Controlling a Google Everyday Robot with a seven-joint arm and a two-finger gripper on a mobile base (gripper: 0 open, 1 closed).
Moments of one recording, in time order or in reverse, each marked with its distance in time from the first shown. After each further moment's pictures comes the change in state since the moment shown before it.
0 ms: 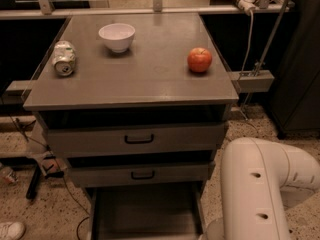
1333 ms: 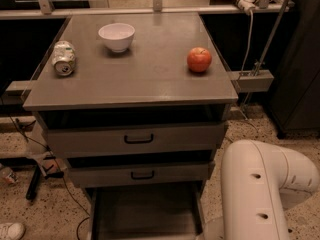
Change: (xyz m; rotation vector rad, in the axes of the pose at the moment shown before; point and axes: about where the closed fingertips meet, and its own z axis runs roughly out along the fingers) arm -0.002 0.009 0.012 -0.037 0.013 -0.072
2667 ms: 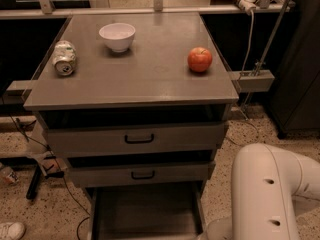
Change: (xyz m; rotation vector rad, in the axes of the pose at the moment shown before) arm -0.003 -0.008 -0.005 0.003 -0.033 -0.047
